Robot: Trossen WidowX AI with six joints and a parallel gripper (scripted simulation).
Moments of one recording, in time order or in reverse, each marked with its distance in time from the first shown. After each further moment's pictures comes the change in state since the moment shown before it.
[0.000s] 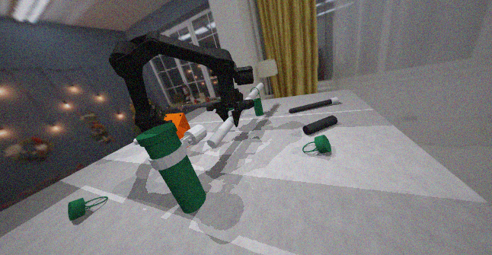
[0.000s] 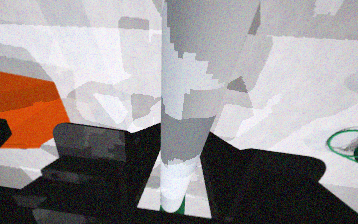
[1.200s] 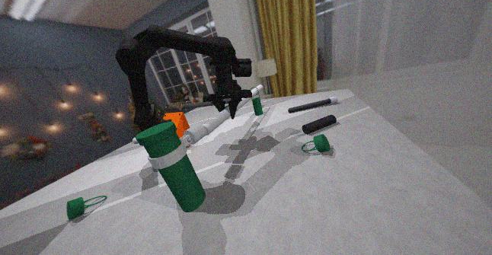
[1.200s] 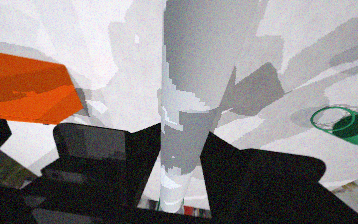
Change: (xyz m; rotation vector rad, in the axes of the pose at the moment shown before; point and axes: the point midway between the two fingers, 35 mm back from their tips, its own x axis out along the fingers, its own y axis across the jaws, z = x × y) arm -0.034 -0.001 -0.014 0.000 0.110 -0.012
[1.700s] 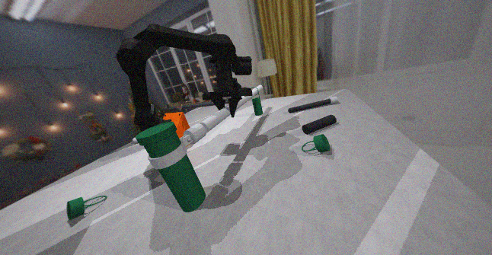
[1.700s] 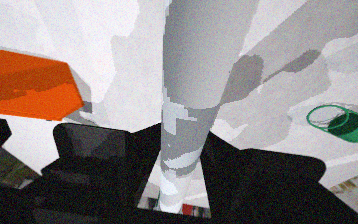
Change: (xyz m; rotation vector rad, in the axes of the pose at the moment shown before) arm -0.007 -0.002 -0.003 -0.006 0.001 0.001
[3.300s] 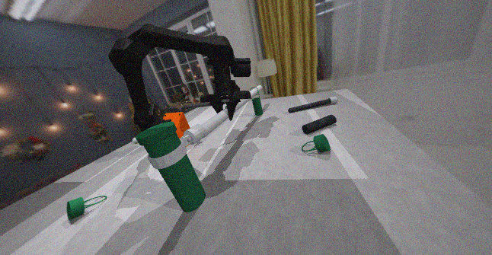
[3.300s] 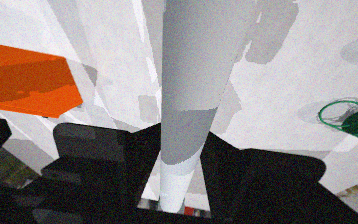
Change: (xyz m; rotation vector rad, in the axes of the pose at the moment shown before) arm 0.009 0.002 -0.012 0.003 -0.009 0.013
